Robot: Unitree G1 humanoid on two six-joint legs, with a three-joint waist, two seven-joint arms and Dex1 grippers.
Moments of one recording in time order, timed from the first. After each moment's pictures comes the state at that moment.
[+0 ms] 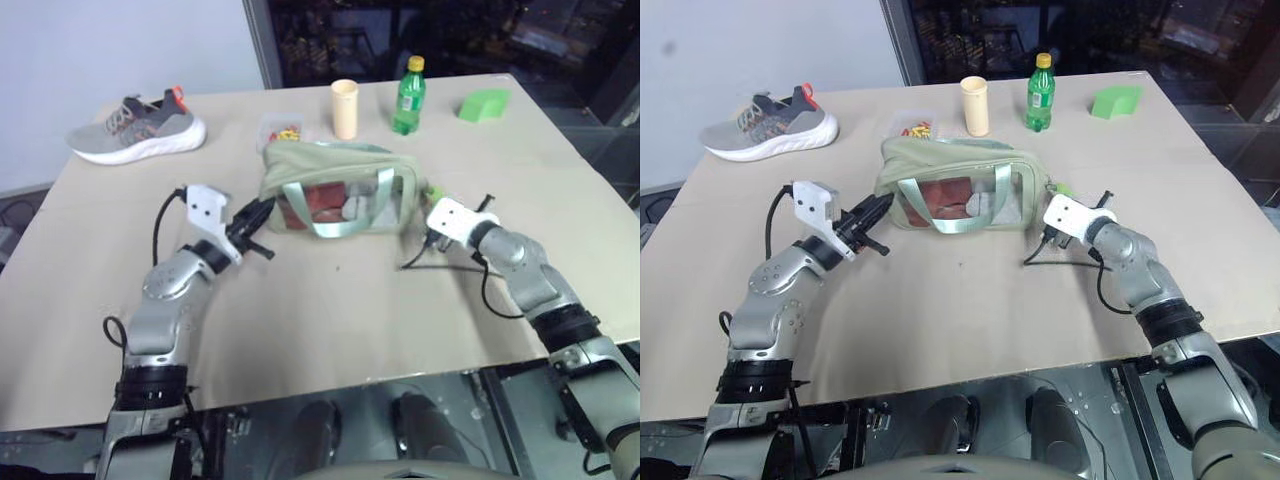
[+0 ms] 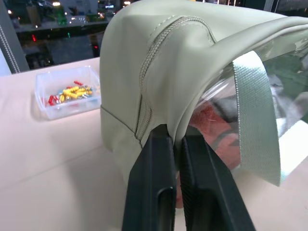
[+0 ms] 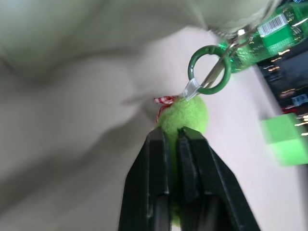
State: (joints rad) left arm -0.25 0.48 0.19 -0.08 -0.44 0.25 -0.57; right arm -0.56 -0.50 0.21 0.23 -0.20 0.14 0.51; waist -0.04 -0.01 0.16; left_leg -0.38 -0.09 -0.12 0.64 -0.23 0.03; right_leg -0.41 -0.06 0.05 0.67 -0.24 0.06
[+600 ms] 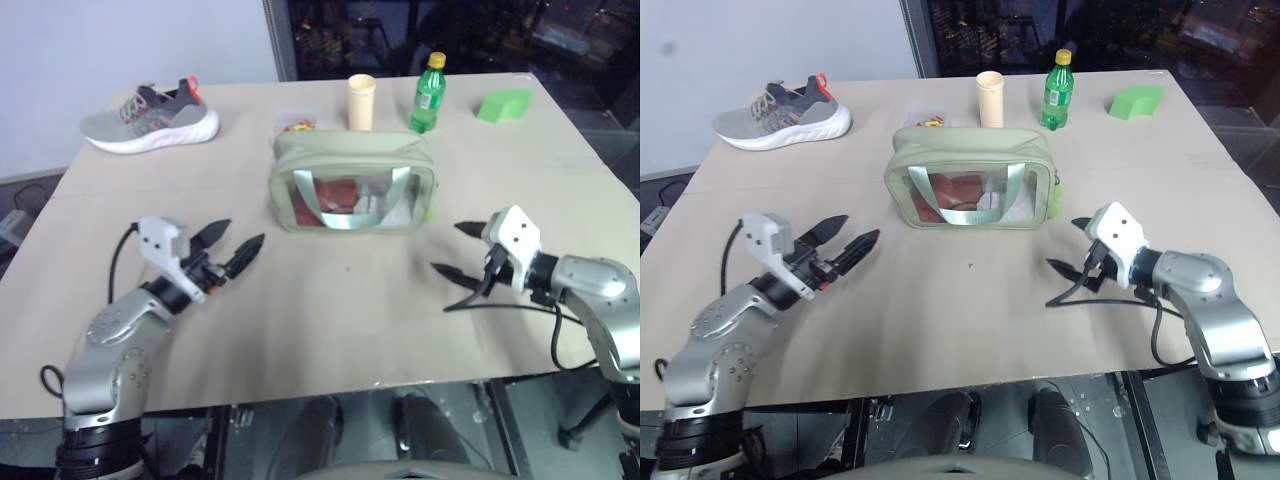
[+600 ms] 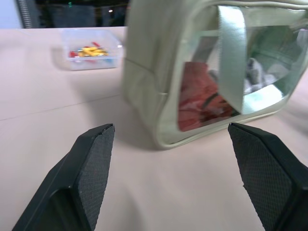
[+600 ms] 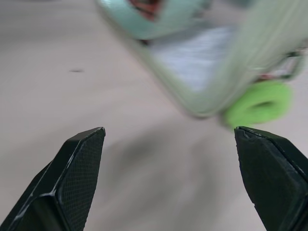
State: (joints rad) left arm -0.01 0.58 0.38 -0.27 -0.63 0.39 -0.65; right arm -0.13 -0.67 -0.04 -0.50 0.29 0.56 0.81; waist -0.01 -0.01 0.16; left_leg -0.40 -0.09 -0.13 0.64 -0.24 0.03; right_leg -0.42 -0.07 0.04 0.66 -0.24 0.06
